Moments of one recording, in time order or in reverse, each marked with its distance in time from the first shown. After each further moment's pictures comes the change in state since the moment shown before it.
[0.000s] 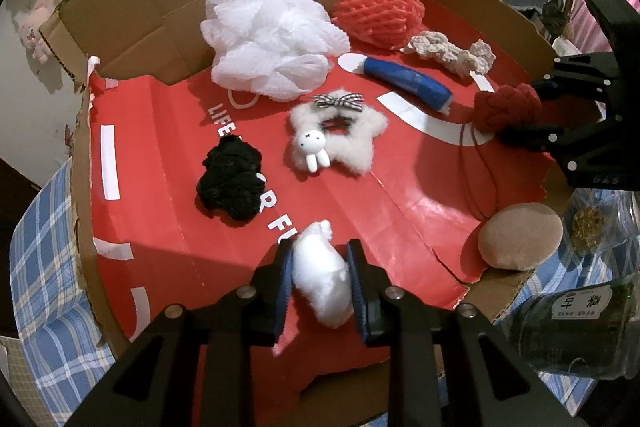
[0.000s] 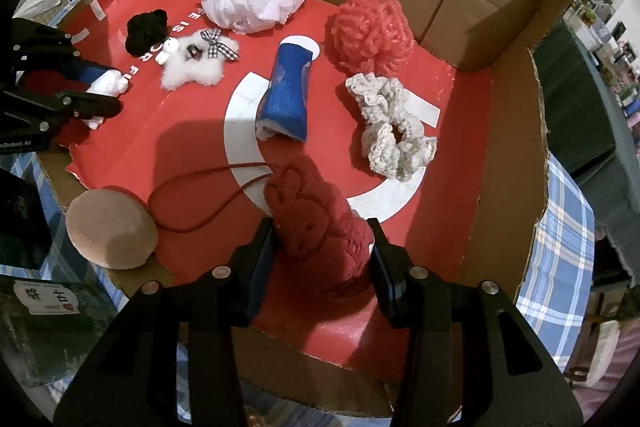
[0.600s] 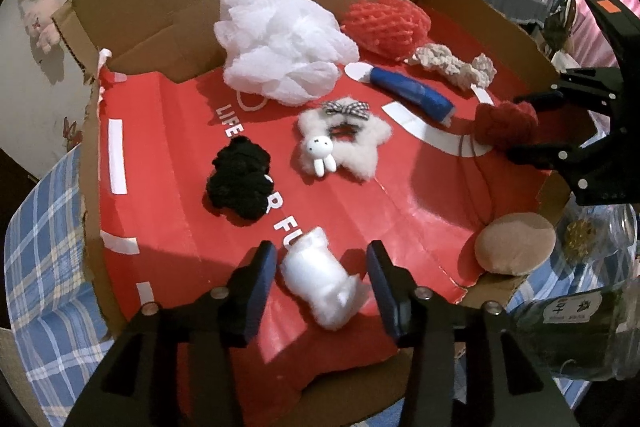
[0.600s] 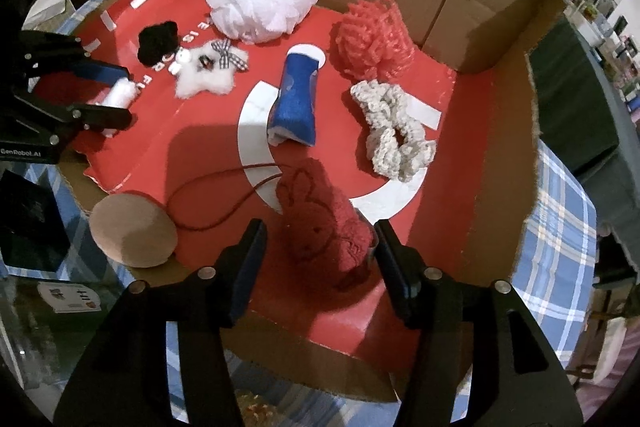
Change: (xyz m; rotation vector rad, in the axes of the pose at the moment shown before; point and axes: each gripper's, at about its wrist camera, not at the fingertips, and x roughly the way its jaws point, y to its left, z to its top) left arm -0.008 0.009 -0.002 -0.038 -0.016 -0.020; right arm -0.010 -0.003 0.006 0.022 -0.007 0.029
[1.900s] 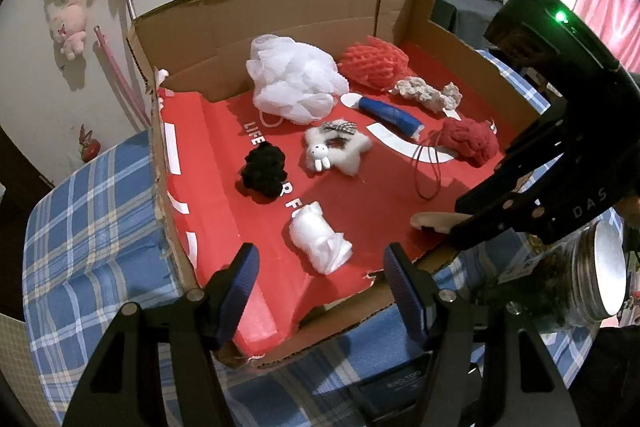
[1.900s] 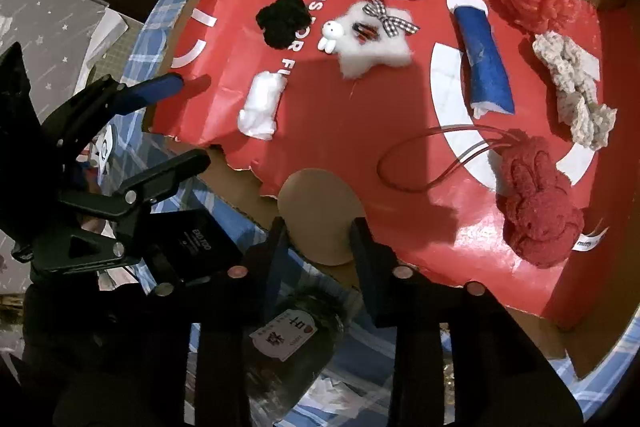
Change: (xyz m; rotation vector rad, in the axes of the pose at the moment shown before) left arm -0.069 -0.004 -0.028 -0.031 -0.118 0.016; right arm 0.010 0.061 0.038 0.165 0.280 0.476
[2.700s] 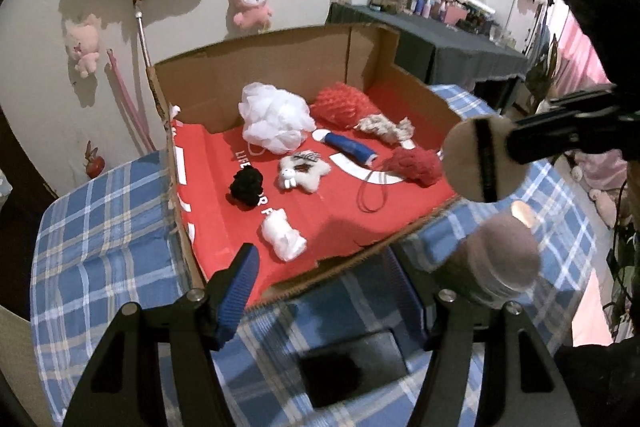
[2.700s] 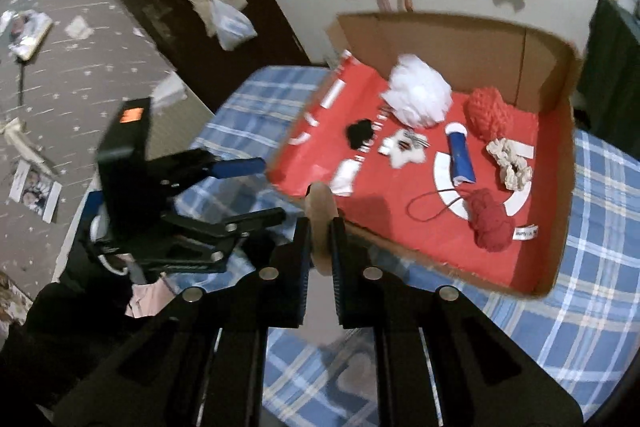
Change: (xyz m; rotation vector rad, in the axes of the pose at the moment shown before) left arm -0.063 -0.032 -0.019 -0.019 -0.130 -0.014; right arm -0.135 0.061 -0.102 -0.148 -0.478 0.036
